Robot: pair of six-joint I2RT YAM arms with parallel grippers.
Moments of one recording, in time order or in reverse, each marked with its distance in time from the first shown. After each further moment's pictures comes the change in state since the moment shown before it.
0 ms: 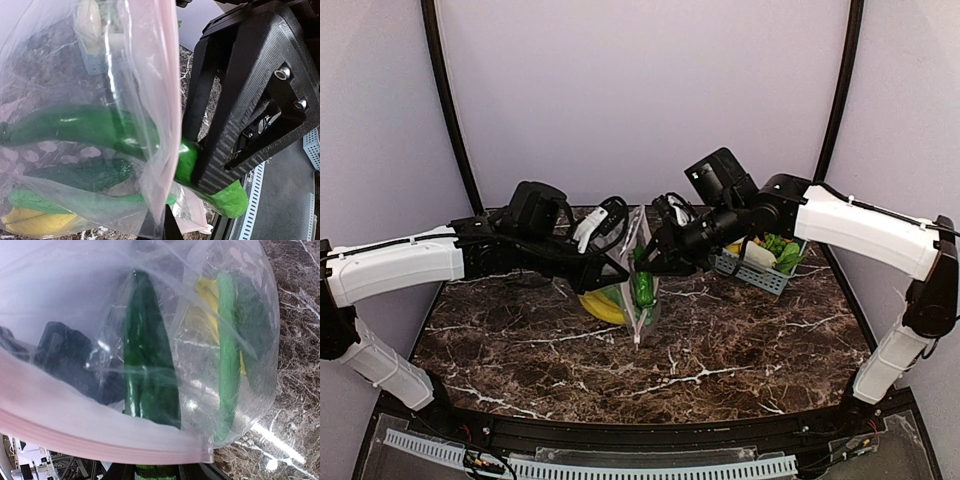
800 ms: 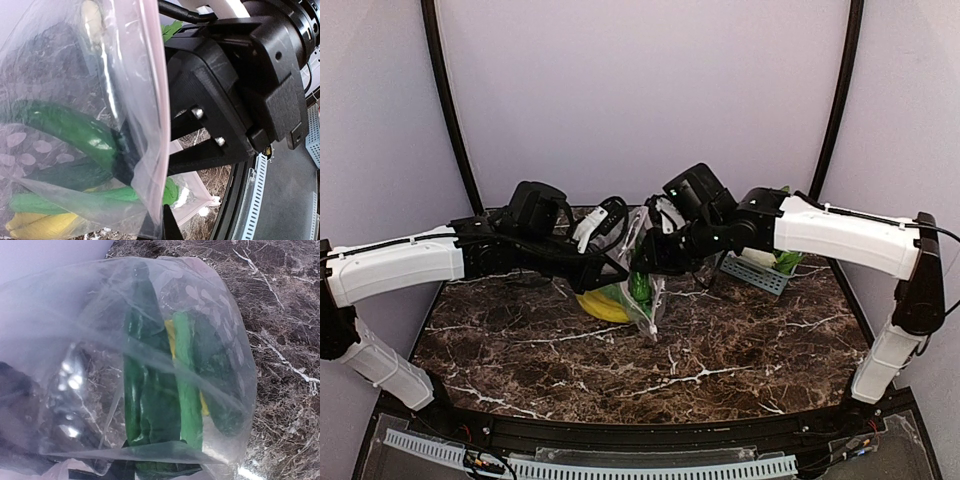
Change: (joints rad) left arm 0.000 0.000 0.000 -0.001 -0.005 0.013; right arm 0.053 0.069 -0.013 0.093 0.311 -0.085
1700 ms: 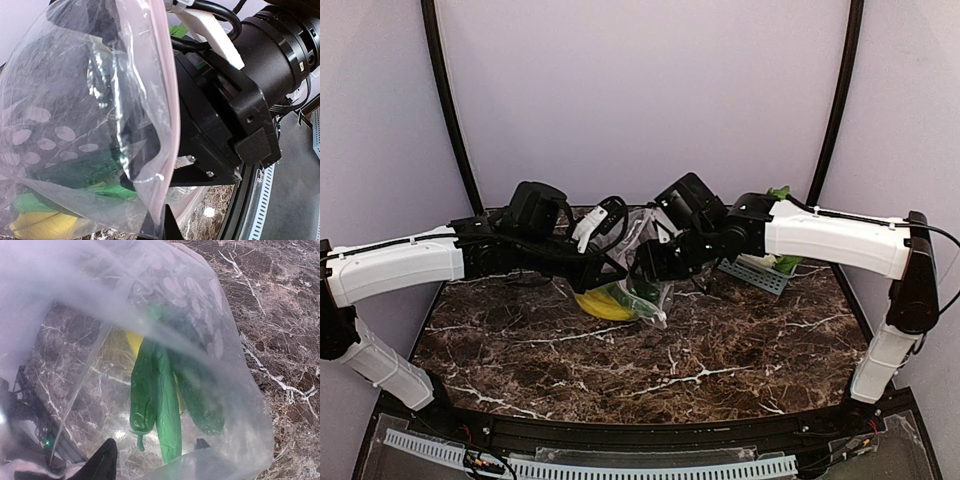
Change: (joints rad) left arm 0.000 0.000 0.000 -0.001 -0.043 0.014; right arm 0.022 0.040 0.003 -0.041 0.119 -0.132
